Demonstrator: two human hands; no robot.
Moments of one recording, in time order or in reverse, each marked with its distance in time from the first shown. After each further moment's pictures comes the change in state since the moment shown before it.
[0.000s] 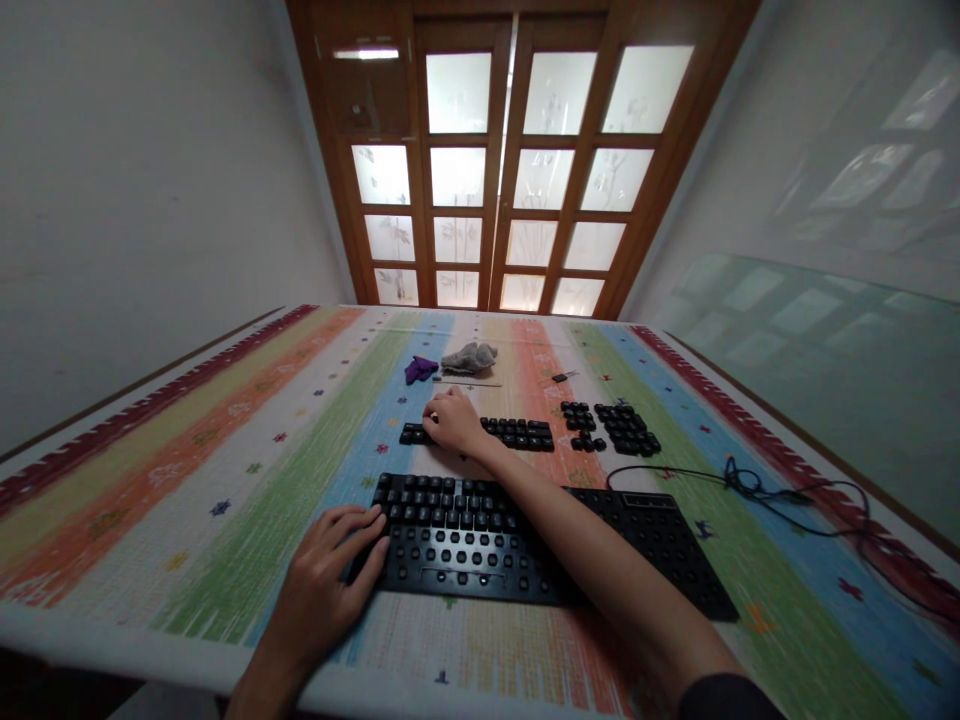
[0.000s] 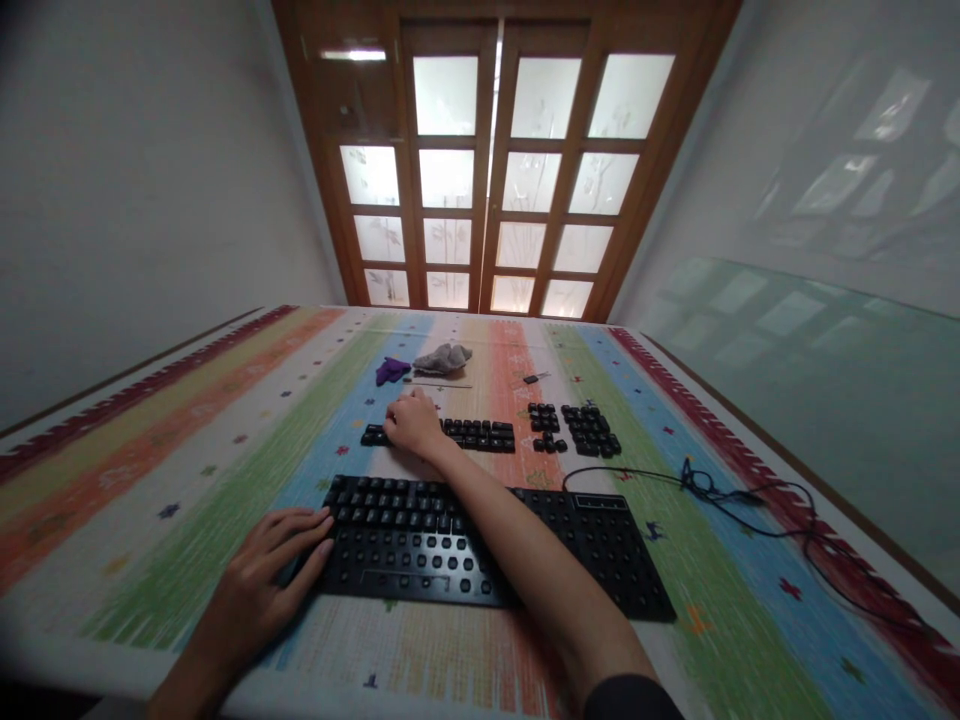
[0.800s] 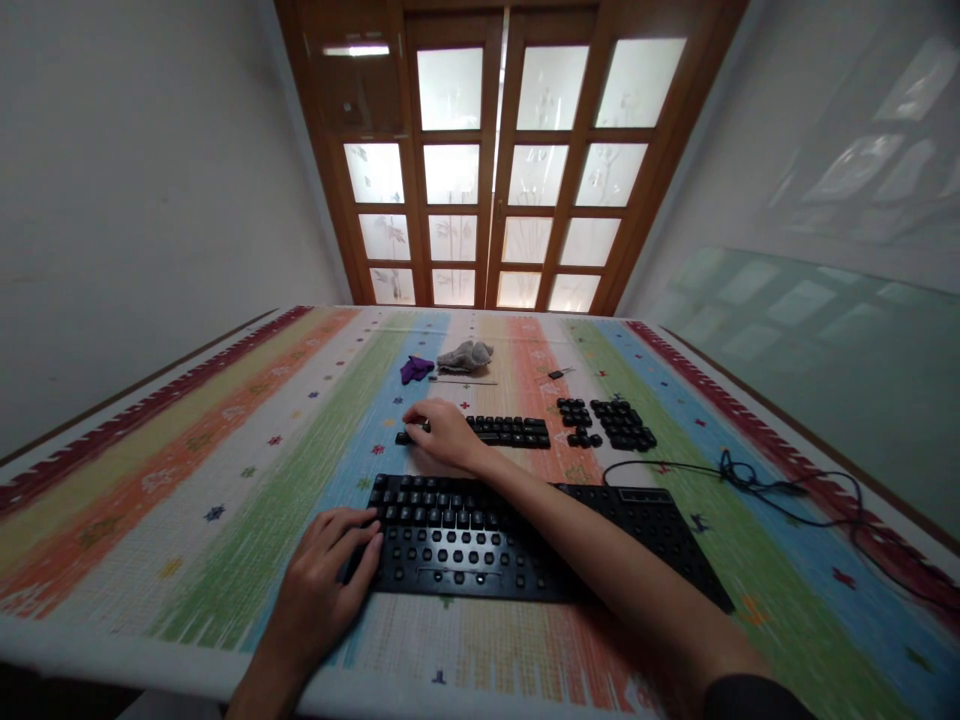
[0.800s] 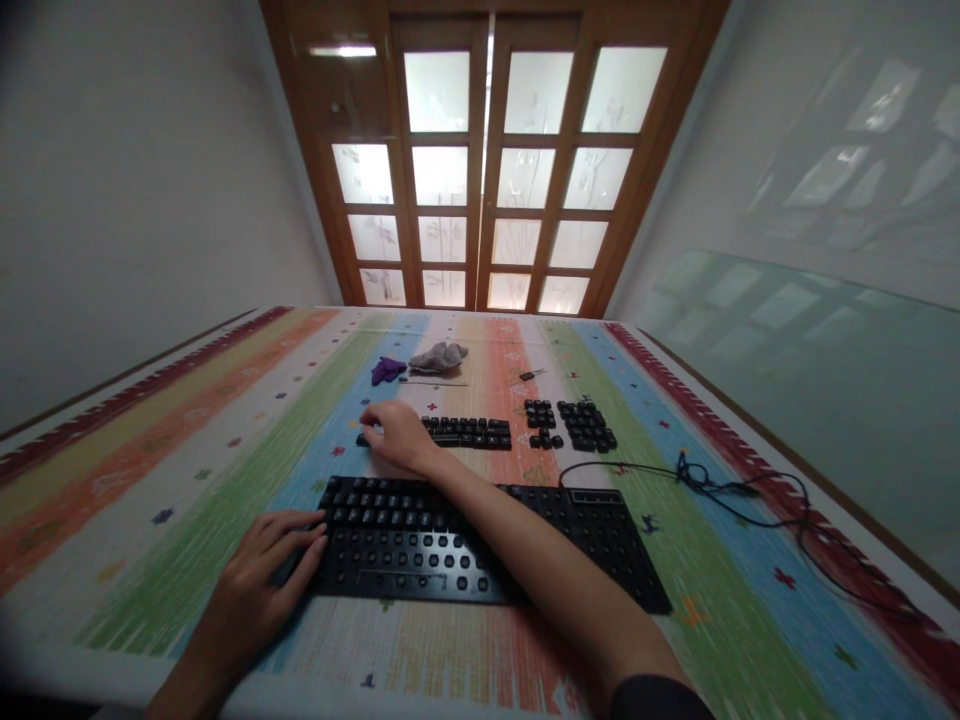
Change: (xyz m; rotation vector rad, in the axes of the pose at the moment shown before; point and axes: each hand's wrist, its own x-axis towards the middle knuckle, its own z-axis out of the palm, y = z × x) left_hand 0.001 0.001 0.000 -0.003 -0.007 0.015; right_hand -0.016 -0.018 -0.010 0.284 0.103 -0.129
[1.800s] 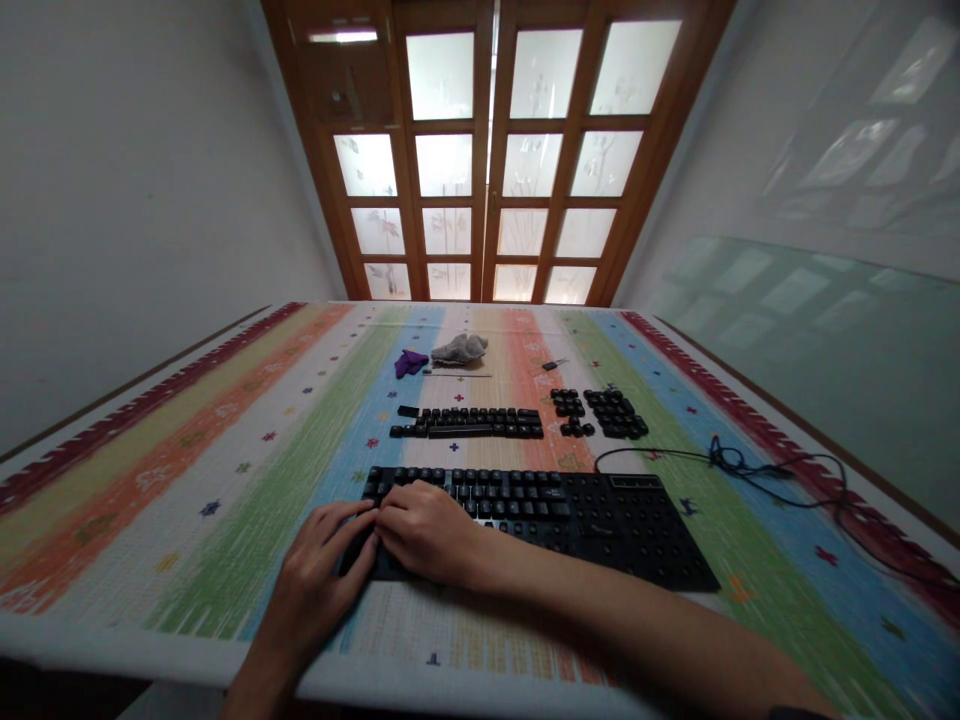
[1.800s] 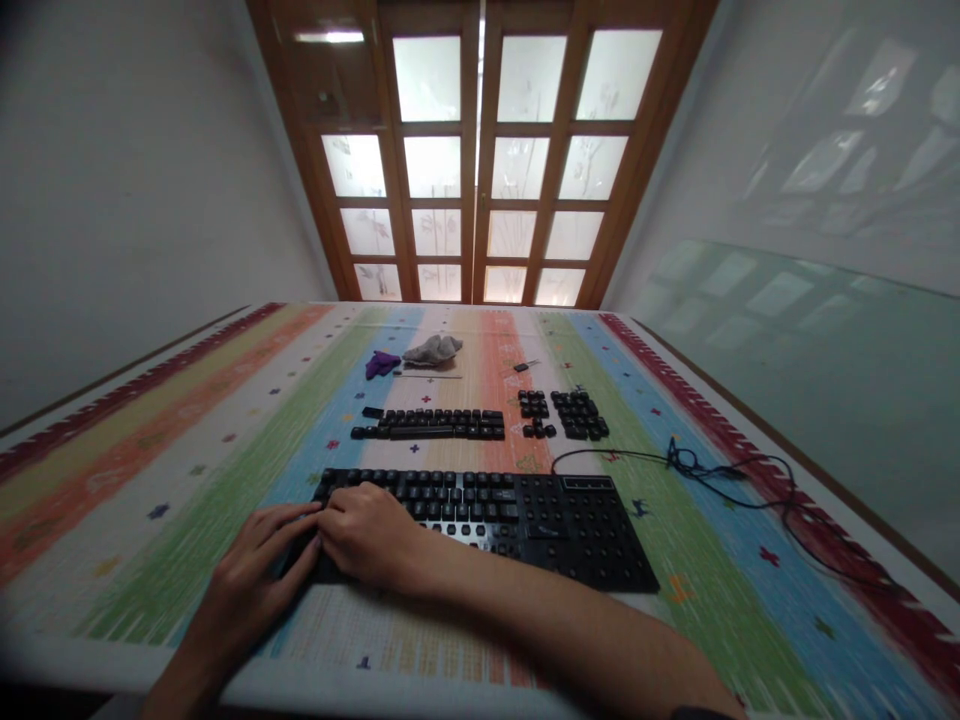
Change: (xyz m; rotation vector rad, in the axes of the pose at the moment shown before) left_hand -0.001 0.002 -0.002 0.012 -0.012 0.019; right_hand -0.094 -0.055 0.033 -0.154 -0.063 -0.400
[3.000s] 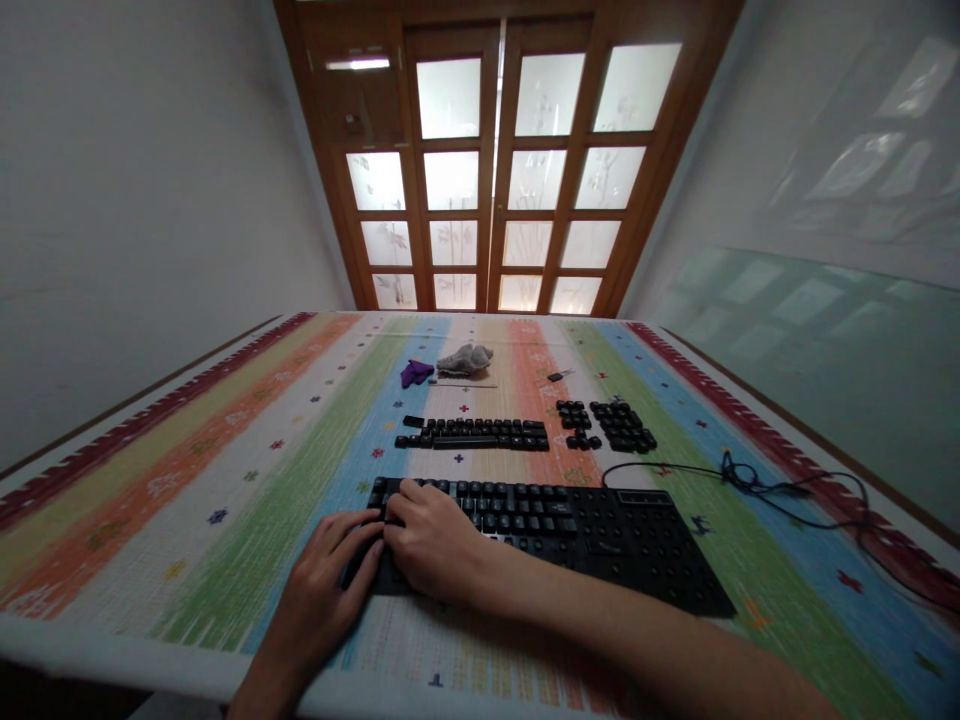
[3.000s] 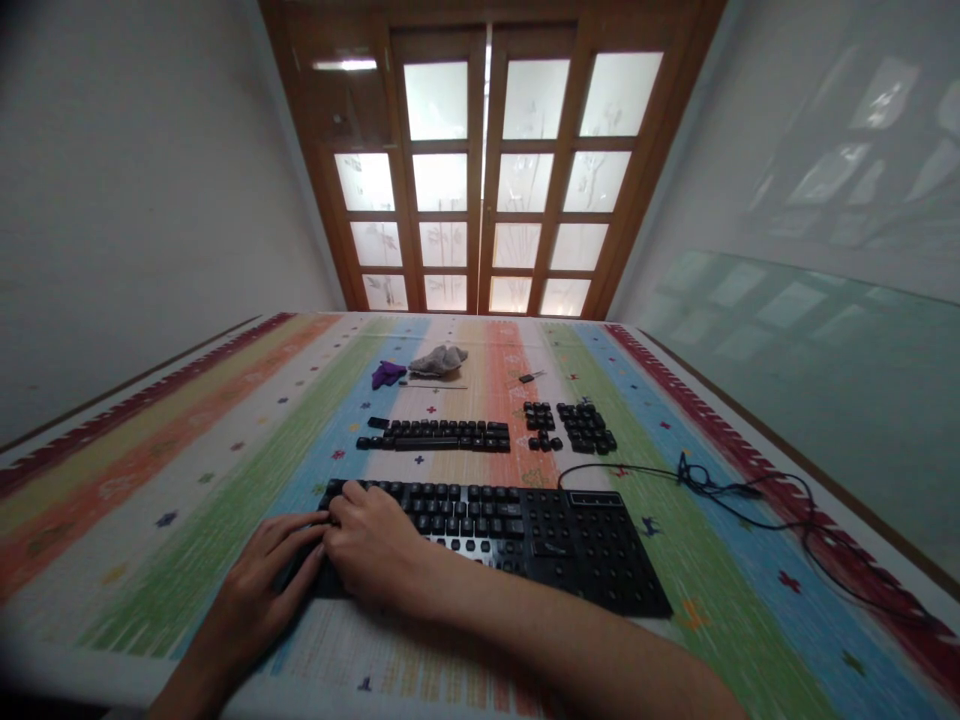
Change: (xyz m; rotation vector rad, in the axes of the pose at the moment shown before) left_hand 0.002 0.003 0.000 0.003 -0.010 -0.025; right_hand 0.005 -0.001 -0.011 -0.116 -0.050 -0.049
